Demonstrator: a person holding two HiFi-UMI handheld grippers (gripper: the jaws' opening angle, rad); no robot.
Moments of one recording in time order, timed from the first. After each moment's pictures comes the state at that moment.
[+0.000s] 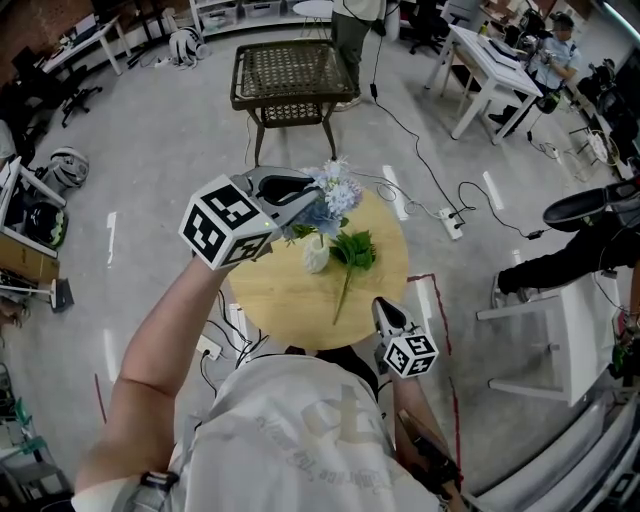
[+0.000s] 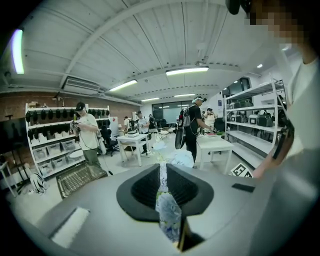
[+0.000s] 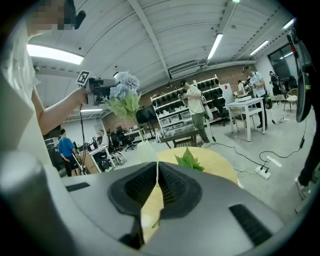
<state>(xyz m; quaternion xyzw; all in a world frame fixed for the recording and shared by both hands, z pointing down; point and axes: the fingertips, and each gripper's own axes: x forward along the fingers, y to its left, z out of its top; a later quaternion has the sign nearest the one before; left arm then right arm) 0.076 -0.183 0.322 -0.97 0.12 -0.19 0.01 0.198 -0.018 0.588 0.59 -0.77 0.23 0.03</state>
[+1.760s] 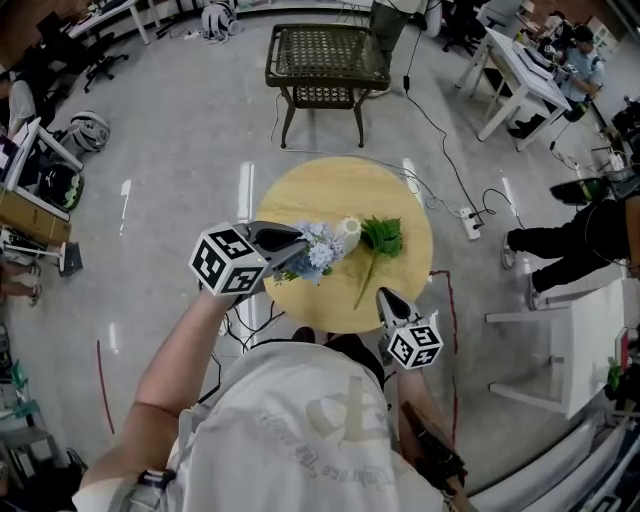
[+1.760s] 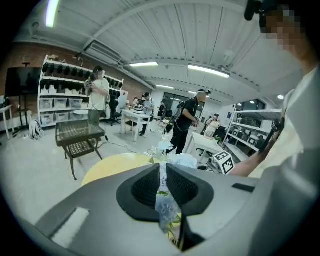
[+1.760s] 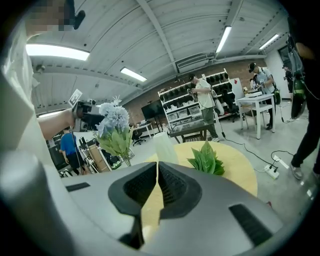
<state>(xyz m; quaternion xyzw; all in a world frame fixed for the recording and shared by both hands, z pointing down) -0.029 -0.117 0.452 -0.95 0.13 -0.23 -0.17 0.139 -0.020 0.594 0.55 -0.80 0.24 0.06</state>
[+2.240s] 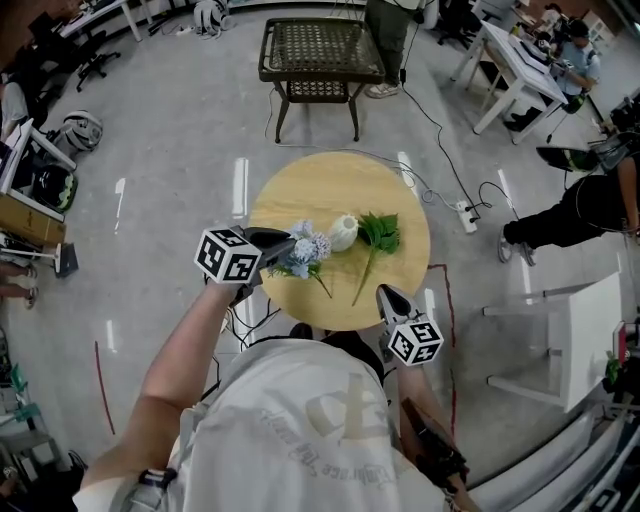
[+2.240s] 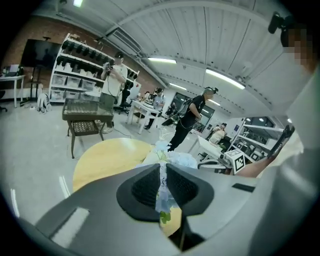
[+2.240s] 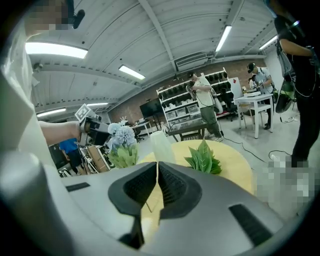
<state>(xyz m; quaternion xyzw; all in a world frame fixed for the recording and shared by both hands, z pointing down) -0.044 -0.140 0.534 -0.92 0.15 -0.23 -0.27 0.146 -0.022 0.599 0.55 -0.79 0.24 0.07</state>
